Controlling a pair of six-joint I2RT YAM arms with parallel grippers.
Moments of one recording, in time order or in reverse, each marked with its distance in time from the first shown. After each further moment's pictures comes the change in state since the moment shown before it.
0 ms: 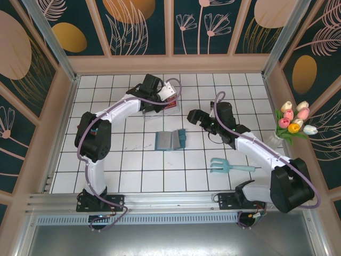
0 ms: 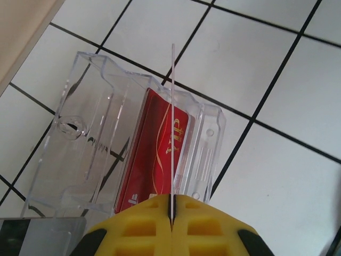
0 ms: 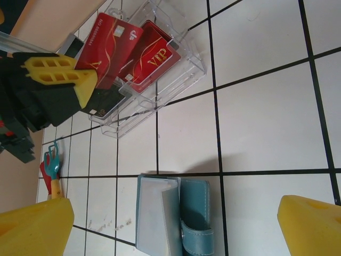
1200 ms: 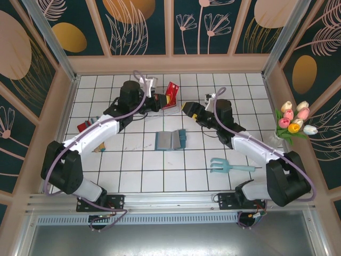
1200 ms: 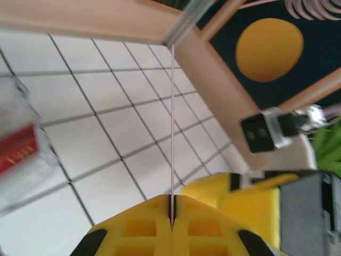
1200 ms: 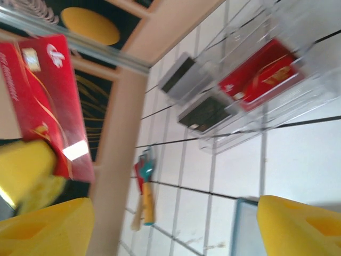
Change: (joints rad) left arm 0.000 -0.465 -0.419 0.432 0.293 -1.012; right arm 0.013 0.059 -0.018 0.362 -0.157 0.151
